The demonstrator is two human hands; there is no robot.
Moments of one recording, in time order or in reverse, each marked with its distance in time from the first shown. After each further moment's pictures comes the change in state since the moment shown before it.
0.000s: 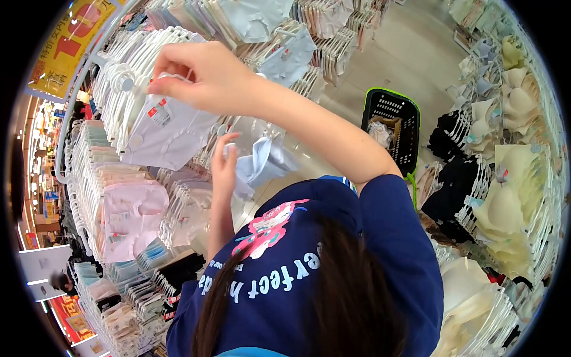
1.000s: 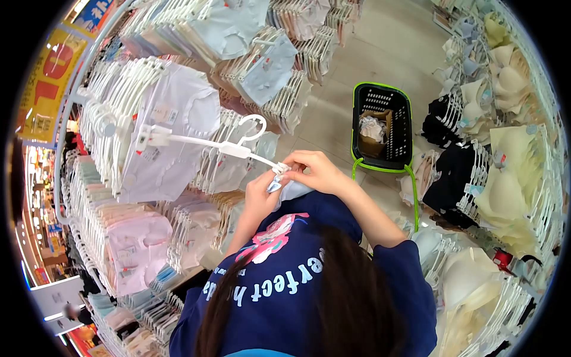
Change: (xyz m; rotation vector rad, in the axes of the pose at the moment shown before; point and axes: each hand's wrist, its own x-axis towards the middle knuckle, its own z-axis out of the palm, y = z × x) left_hand -0.010 -0.006 0.065 0.193 -0.360 0.188; right_hand -0.205 0.053 -0.051 -0.115 -0.057 0.626
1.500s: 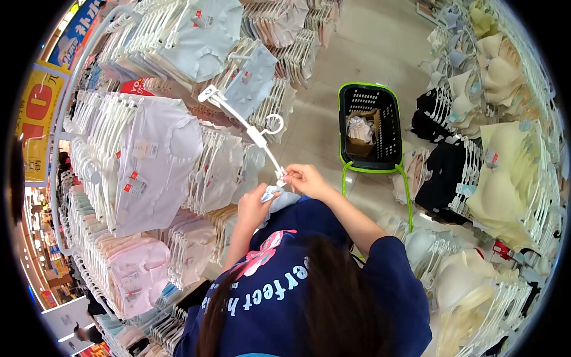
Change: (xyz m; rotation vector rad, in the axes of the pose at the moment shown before) left_hand 0.018 -0.024 0.019 0.310 -0.165 -0.188; right_hand -0.009 0.091 0.000 0.377 0.141 0.366
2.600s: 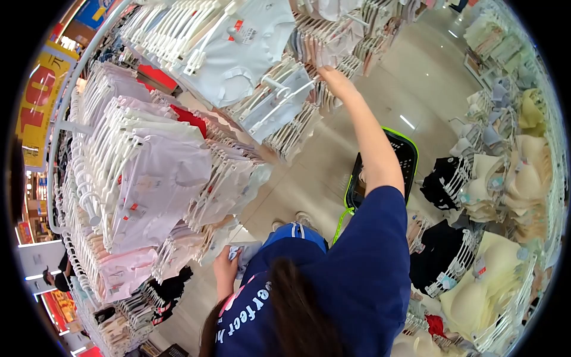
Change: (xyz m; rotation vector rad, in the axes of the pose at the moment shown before) left_hand -0.065 -0.045 0.009 0.093 0.231 -0.670; right_hand 0.366 -0.103 -0.215 -1.249 0.087 -0.636
